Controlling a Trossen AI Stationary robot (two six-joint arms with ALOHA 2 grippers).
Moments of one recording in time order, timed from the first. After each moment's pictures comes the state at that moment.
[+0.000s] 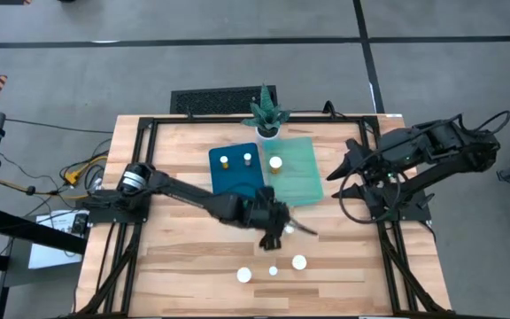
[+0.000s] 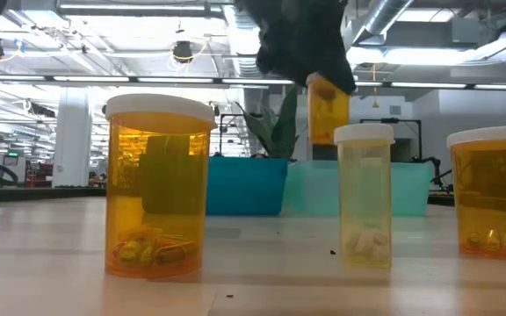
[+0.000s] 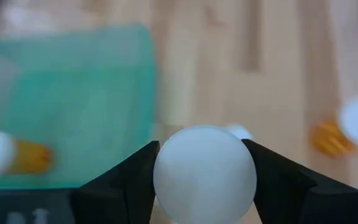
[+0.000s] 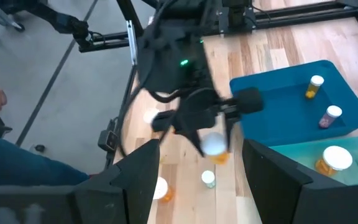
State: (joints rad) left arm -0.23 2.03 1.70 -0.56 -0.34 -0.21; right arm 0.25 1.10 1.60 -1.06 0.00 0.29
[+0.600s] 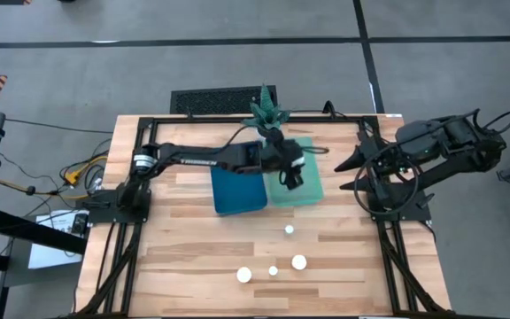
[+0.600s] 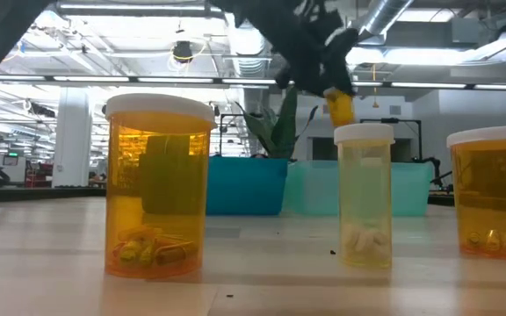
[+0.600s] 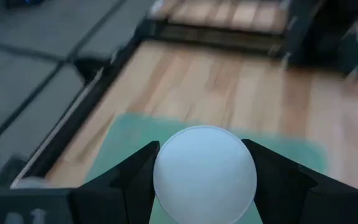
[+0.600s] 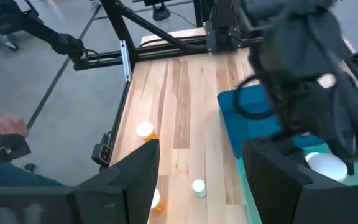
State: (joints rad) left arm 0.10 2.08 1.80 -0.33 -0.30 -0.06; right arm 0.25 1.03 1.60 -1.07 0.06 0.29
